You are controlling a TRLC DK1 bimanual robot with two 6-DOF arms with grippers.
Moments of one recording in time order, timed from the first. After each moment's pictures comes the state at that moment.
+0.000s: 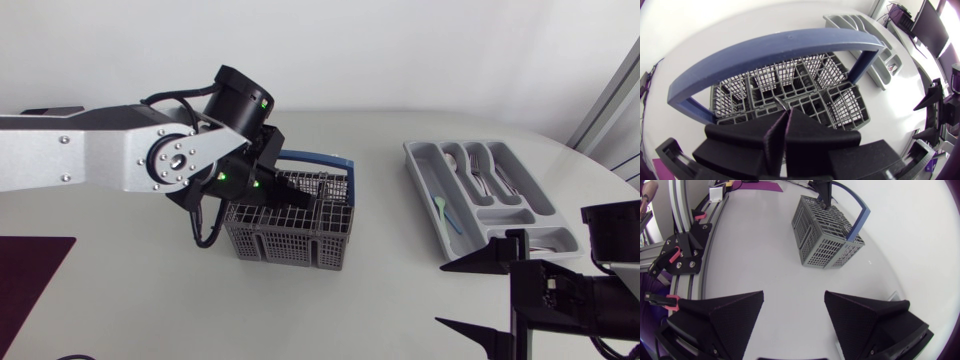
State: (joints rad) left arm -0.62 1.61 1.10 -0.39 -0.03 -0.16; right arm 0.07 0.73 0.41 -0.64 -0.67 -1.10
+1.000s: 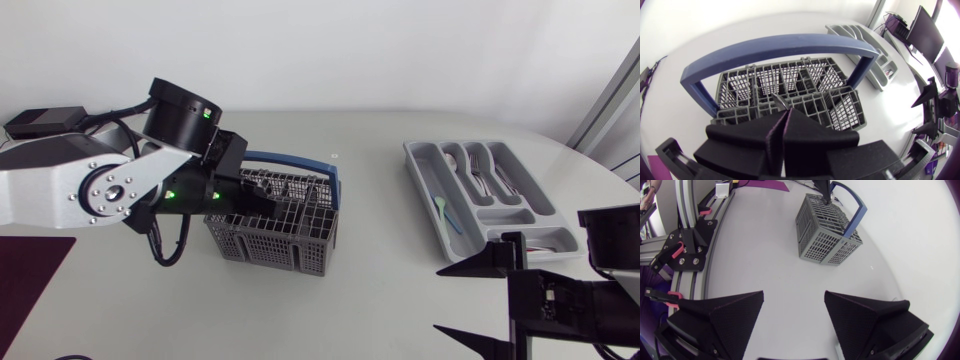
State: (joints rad) left arm -0.54 1.43 0.90 -0.26 0.04 -0.12; right arm 0.14 0.69 0.41 -0.66 -0.62 -1.10
